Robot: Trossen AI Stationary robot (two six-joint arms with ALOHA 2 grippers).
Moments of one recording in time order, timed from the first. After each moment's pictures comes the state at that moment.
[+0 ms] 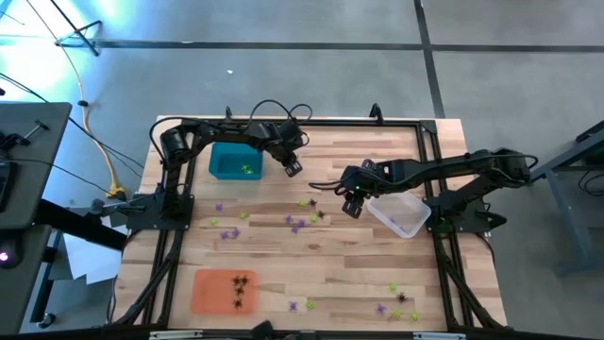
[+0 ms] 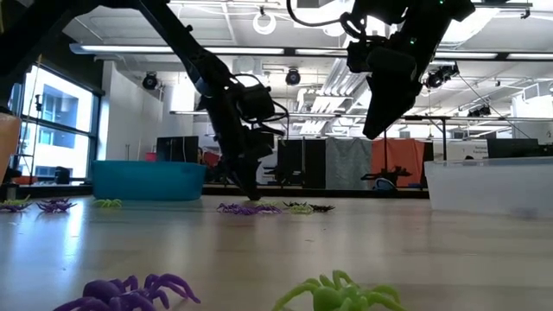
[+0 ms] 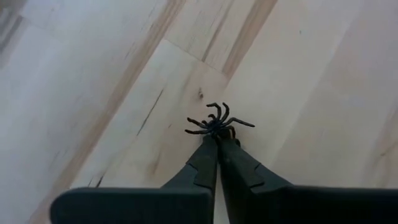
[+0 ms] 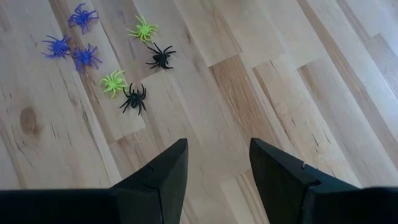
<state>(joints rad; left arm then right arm) 0.50 2.04 1.26 -0.43 0.04 -0.03 -0.03 1.42 0.96 -0.63 0.20 0.36</state>
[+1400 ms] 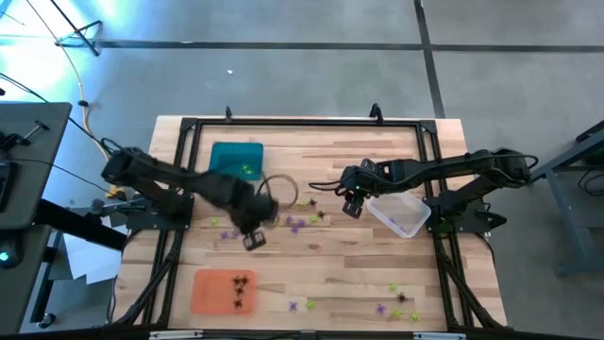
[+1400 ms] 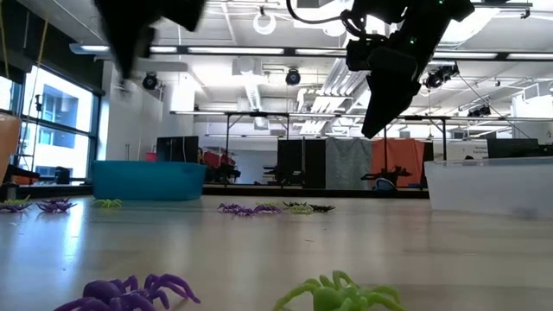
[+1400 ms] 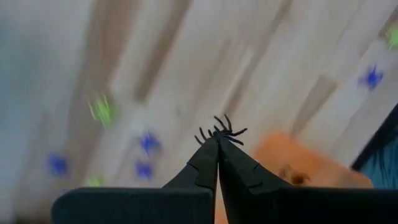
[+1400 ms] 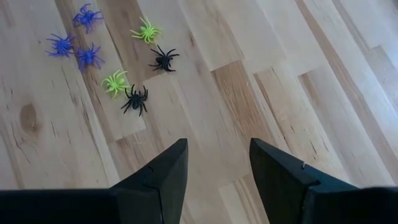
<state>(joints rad) -0.25 1.55 1.33 -1.19 0.06 -0.71 -0.03 1.41 0.96 -0.62 0.20 0.32</state>
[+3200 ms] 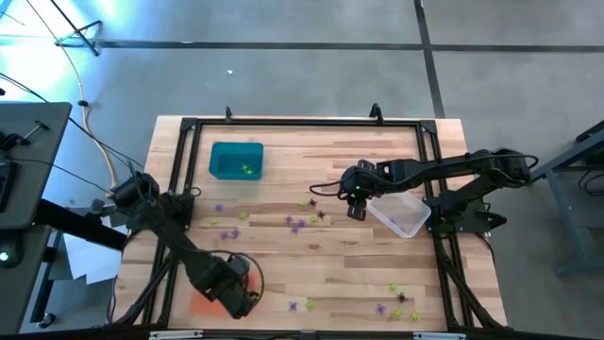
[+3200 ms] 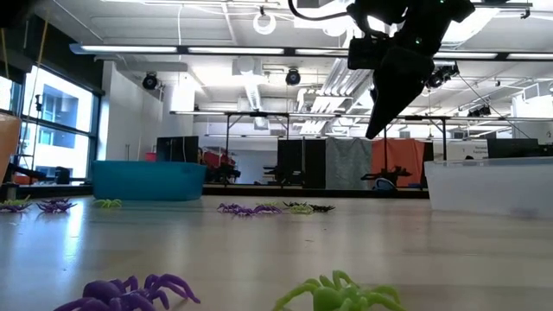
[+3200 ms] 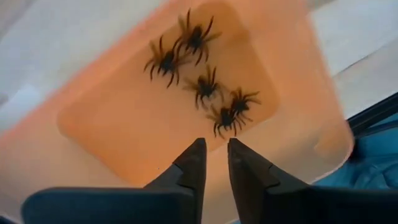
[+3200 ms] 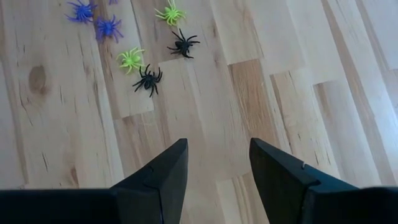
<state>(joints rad) -0.77 1.78 1.28 -0.92 0.09 -1.73 -0.03 1.42 0.96 -0.63 0.15 0.15</state>
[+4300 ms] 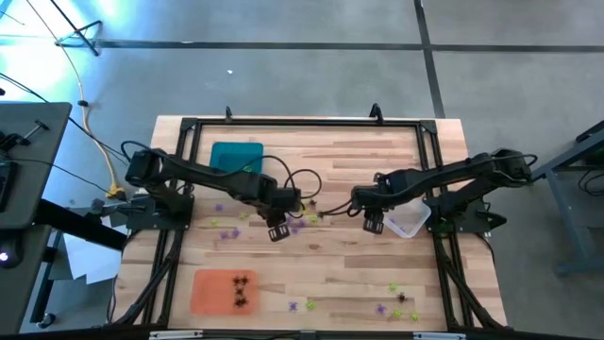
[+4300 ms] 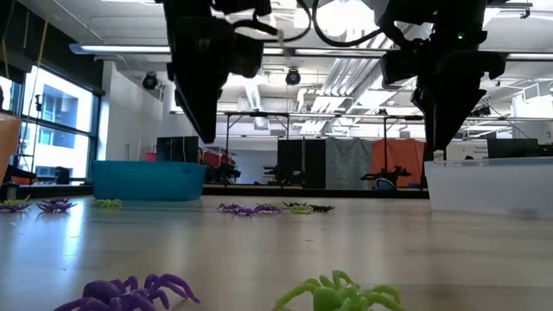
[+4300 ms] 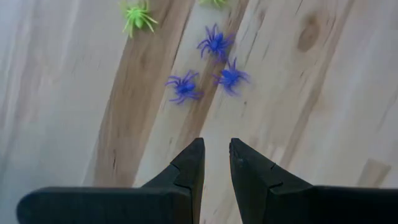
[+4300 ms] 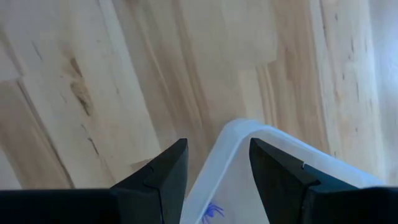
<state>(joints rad) -0.09 1.74 1.29 -0.86 0.00 -0.42 0.10 1.41 0.96 -0.95 0.13 0.34</state>
